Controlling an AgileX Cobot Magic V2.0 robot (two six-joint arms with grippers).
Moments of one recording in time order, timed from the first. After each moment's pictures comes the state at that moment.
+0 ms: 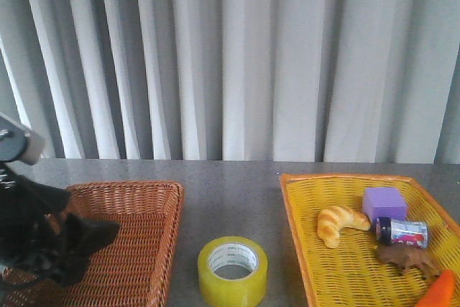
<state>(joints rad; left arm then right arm) -0.30 1.13 -1.07 -0.33 0.60 0.46 0.08 0.52 -0.55 0.15 0.69 -0.15</state>
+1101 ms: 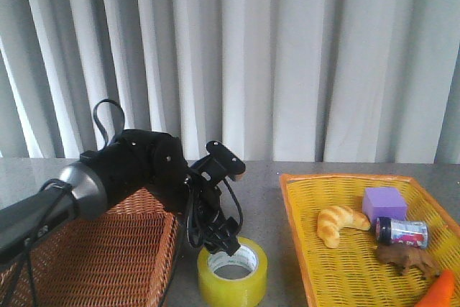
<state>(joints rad) -0.47 2.12 -1.99 -0.14 0.98 0.44 0.08 0.52 -0.55 0.15 0.69 -0.15</state>
